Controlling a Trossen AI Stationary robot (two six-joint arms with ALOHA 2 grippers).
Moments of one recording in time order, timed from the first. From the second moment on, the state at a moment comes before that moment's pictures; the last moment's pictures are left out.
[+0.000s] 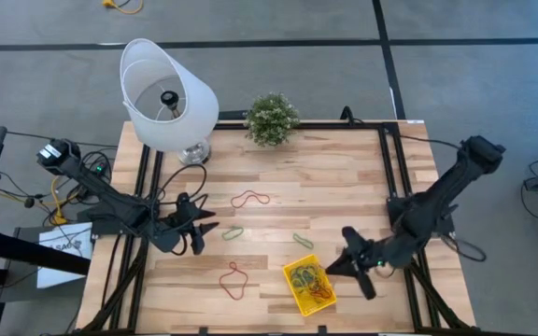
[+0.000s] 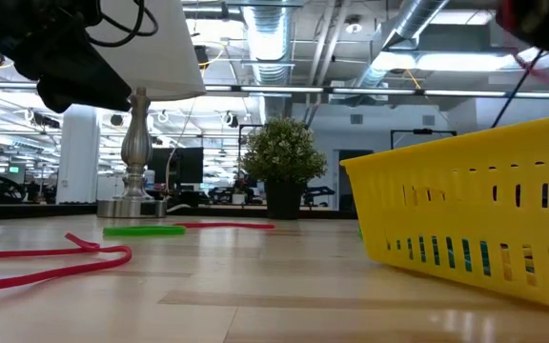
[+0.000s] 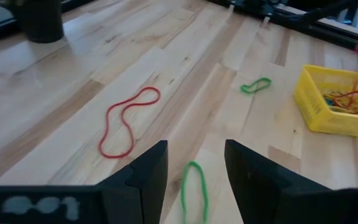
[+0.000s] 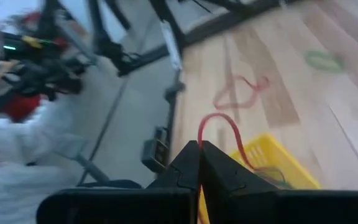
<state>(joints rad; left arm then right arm) -0.60 0.98 0.47 -0.19 -0.80 -0.77 0.79 1.20 0.64 0.15 0.44 0.70</state>
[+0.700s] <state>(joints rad) -0.60 0.98 0.44 -0.21 -0.70 -1.03 0.73 1.55 0.64 0.38 0.22 0.86</state>
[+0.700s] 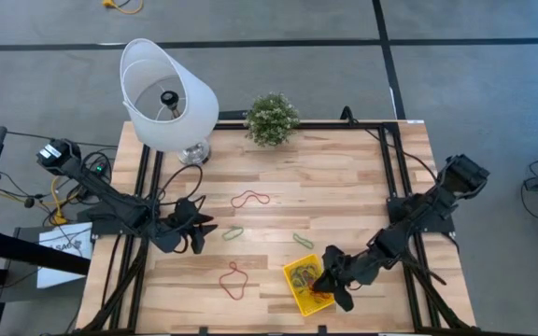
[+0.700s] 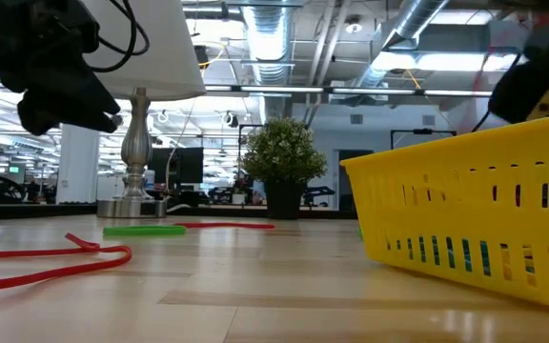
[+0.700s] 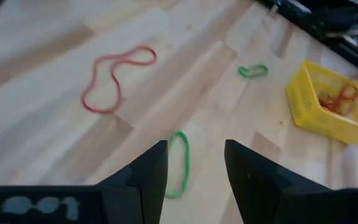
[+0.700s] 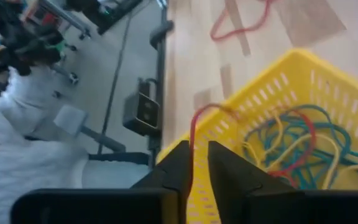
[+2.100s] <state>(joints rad) -0.59 1.57 0.50 0.28 -0.23 -0.96 0.58 1.71 0.85 0.20 -0.27 0.79</state>
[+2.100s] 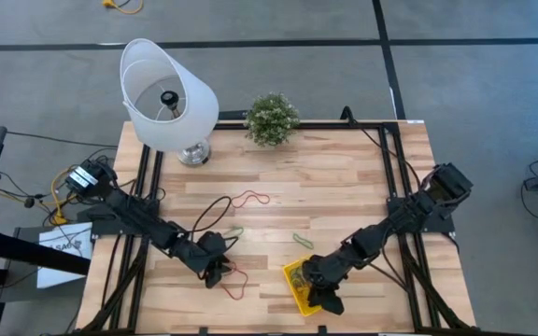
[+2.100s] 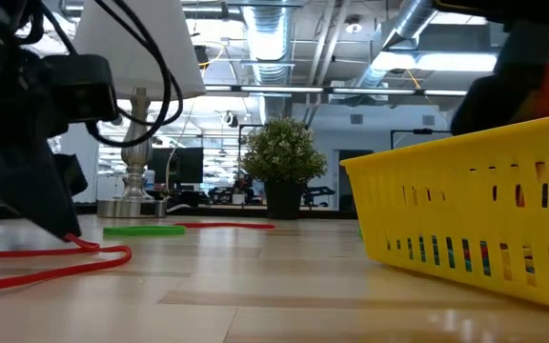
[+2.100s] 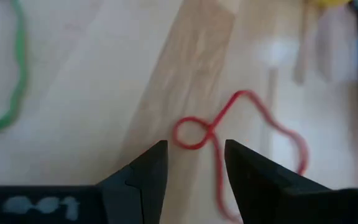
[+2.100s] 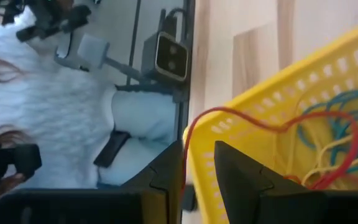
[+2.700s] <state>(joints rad) -0.58 1.57 0.50 0.27 -0.30 -0.70 0.48 1.71 0.84 0.15 -0.23 0.74</state>
